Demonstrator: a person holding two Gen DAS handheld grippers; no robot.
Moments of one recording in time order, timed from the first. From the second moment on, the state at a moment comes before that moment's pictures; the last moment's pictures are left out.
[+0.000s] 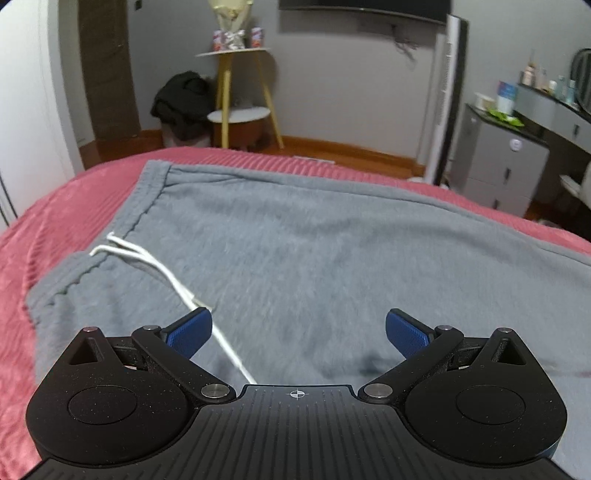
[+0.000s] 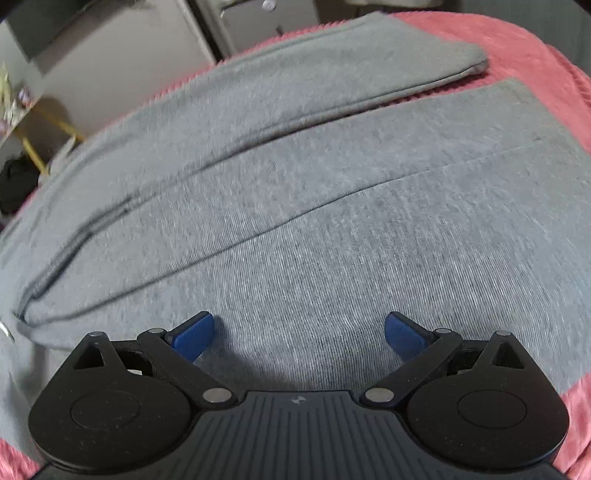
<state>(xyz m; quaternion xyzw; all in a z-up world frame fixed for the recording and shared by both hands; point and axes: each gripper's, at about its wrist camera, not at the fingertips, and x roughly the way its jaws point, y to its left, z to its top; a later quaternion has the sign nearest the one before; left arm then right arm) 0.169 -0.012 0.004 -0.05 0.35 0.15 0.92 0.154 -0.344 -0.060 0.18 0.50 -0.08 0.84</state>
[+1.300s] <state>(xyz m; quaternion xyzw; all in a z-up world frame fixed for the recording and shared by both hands) 0.194 0.066 -0.039 -0.18 0.31 0.13 0.92 0.248 -0.464 -0.019 0.35 0.24 -0.20 0.88</state>
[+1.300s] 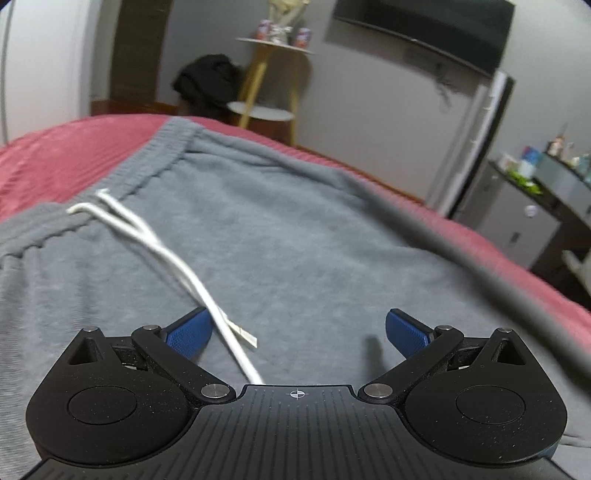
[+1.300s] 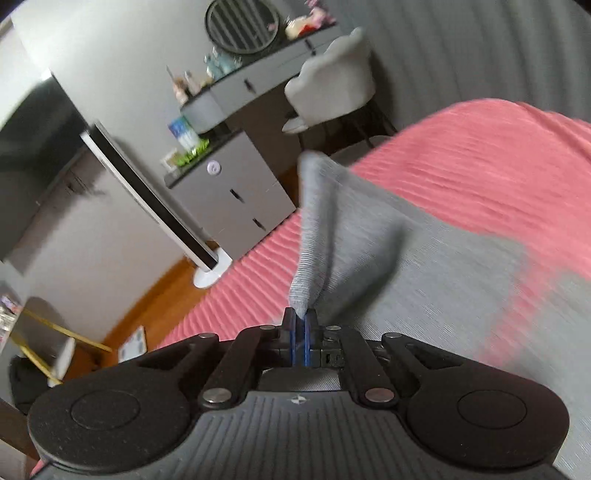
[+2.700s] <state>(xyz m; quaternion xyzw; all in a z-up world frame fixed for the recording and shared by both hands) 0.110 0.187 0.011 -0.45 0.36 -0.04 0.81 0.088 -0.521 -0.005 0.45 0.17 -0.13 0.87</state>
